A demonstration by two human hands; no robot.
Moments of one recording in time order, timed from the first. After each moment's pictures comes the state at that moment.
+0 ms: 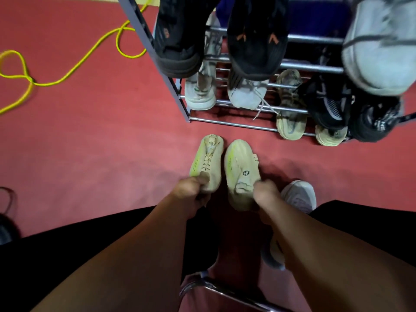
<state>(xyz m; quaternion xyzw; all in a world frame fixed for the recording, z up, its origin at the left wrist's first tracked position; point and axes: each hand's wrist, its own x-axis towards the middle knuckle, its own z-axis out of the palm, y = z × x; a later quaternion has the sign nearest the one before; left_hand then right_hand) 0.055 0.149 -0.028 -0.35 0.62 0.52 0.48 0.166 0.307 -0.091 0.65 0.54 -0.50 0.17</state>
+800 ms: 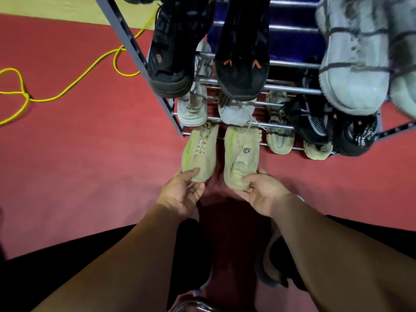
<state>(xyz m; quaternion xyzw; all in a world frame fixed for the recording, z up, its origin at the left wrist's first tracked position) 0.031 0.166 -0.007 -0.34 0.50 0.68 0.41 0.140 0.345 -0.027 0.55 0.26 -0.79 0.06</state>
